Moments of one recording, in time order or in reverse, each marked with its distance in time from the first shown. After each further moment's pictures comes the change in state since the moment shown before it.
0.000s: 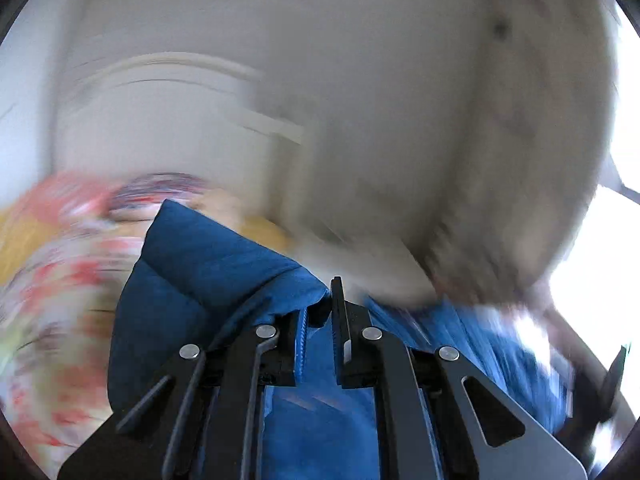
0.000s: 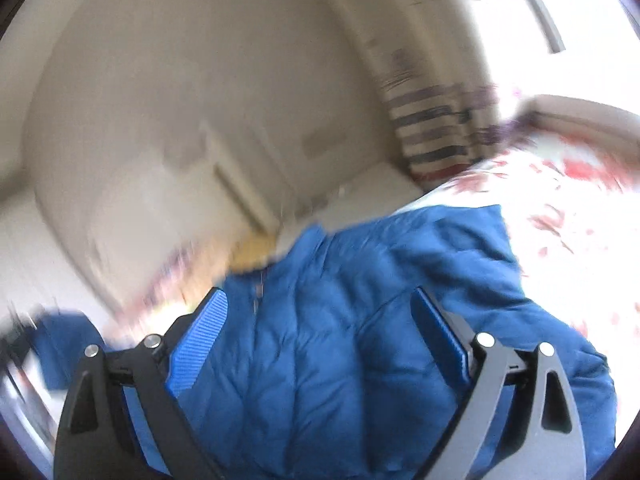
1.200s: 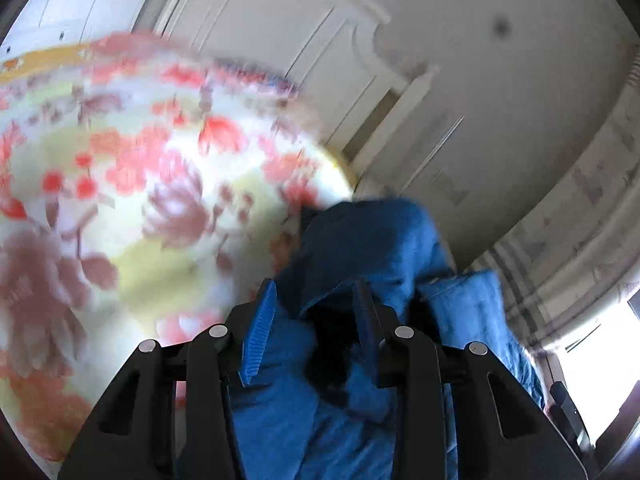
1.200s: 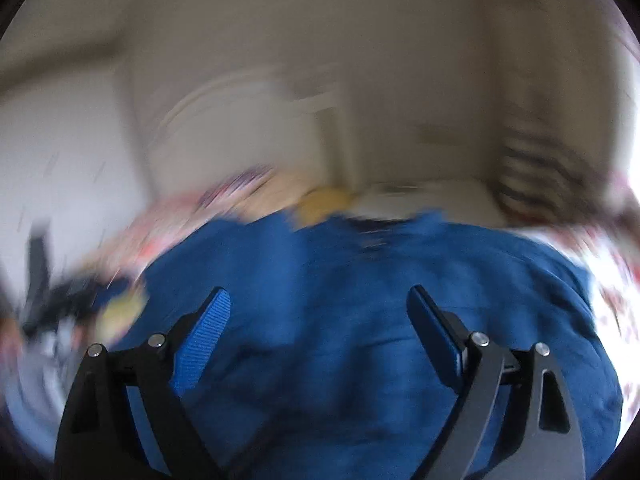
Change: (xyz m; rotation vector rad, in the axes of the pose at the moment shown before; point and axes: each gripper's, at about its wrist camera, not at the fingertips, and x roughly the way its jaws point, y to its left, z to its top) left arm -0.006 0.103 -0.117 -0.572 0.108 0.144; right arm -0.004 0.136 -0.068 -0.645 0.226 0.211
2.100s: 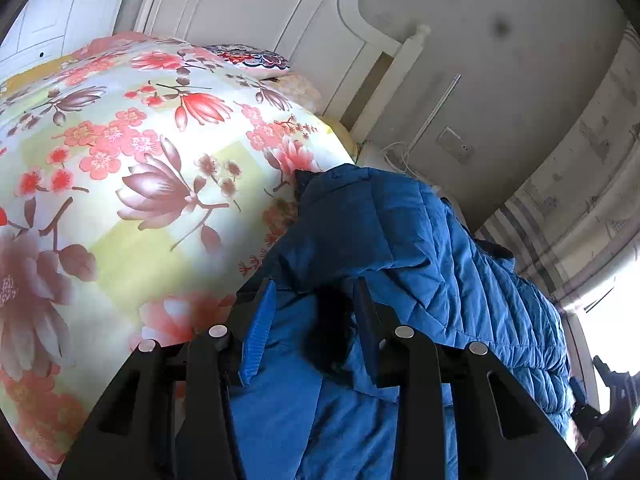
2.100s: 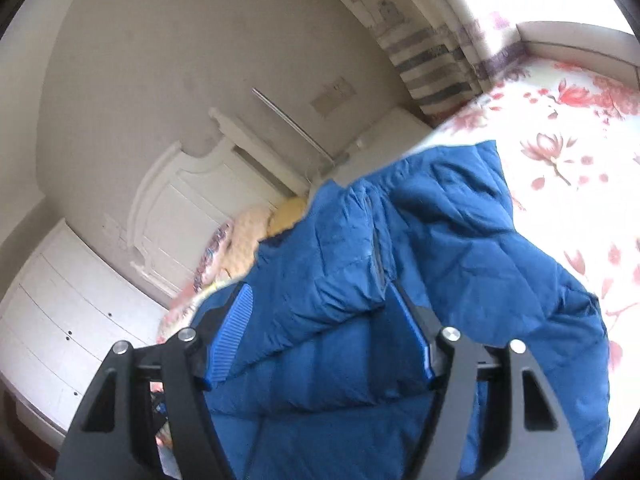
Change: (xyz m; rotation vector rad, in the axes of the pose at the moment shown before) left arm 0.011 -0.013 -0.014 0.113 0.068 0.034; right arm -0.051 -0.152 -0.036 0.751 -0.040 -0.008
